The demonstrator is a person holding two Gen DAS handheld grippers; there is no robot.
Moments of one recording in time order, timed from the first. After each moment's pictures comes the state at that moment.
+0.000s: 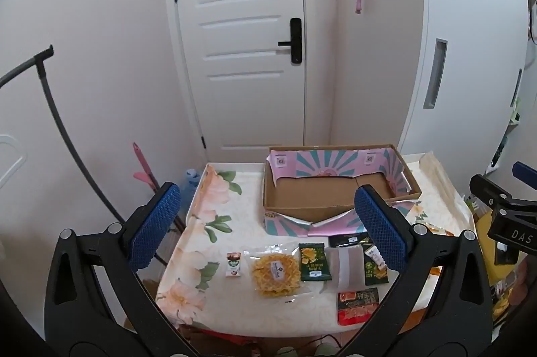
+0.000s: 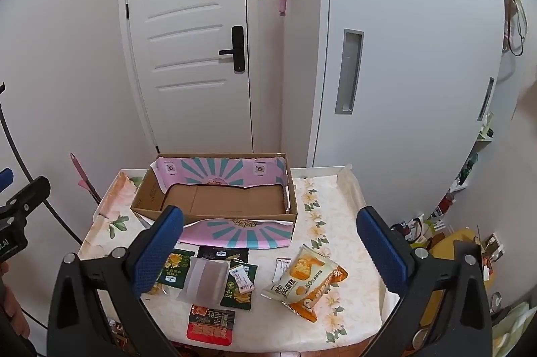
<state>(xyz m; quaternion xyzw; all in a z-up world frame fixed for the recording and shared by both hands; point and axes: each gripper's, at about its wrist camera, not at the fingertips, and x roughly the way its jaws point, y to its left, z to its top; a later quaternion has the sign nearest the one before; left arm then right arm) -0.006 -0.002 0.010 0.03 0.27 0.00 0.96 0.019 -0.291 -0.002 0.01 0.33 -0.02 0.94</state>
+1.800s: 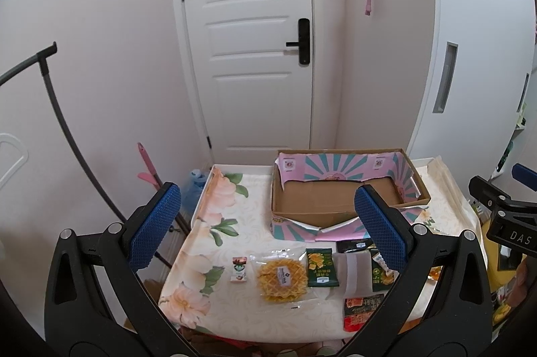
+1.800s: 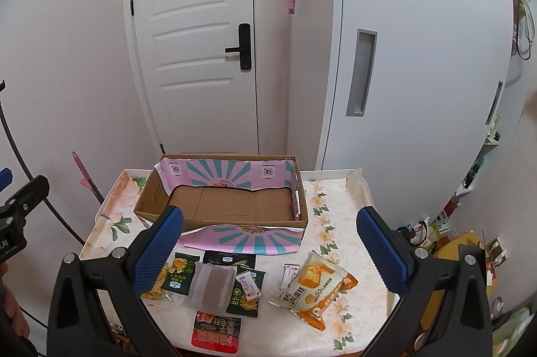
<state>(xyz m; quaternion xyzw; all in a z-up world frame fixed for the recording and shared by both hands) 0.001 -0.002 0.002 0.03 0.27 0.02 0.96 0.027 -0.285 -0.003 0.01 0.33 -0.01 0.94</state>
